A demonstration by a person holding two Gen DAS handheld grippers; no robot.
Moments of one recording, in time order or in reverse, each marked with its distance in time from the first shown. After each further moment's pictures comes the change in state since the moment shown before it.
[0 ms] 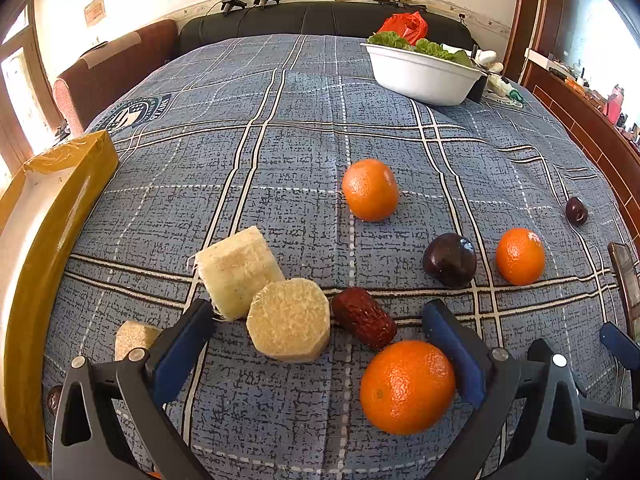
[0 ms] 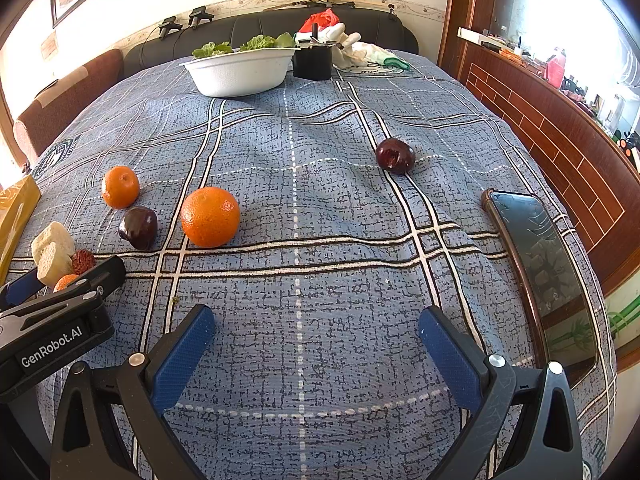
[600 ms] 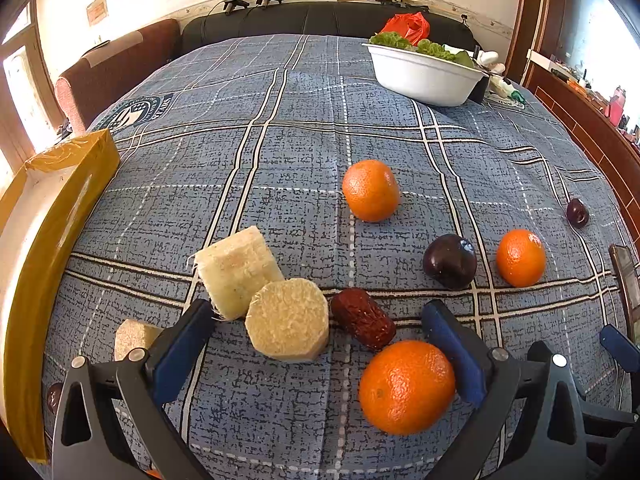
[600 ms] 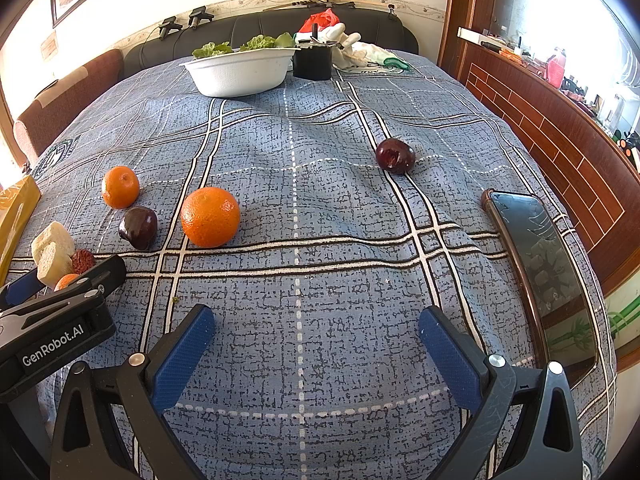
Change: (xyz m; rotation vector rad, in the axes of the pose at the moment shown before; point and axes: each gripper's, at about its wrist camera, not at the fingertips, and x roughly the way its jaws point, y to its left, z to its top) left arm 0.000 -0.001 -0.001 -0.008 0.000 0.006; right arm 0.000 0.000 0.000 0.000 0.000 0.000
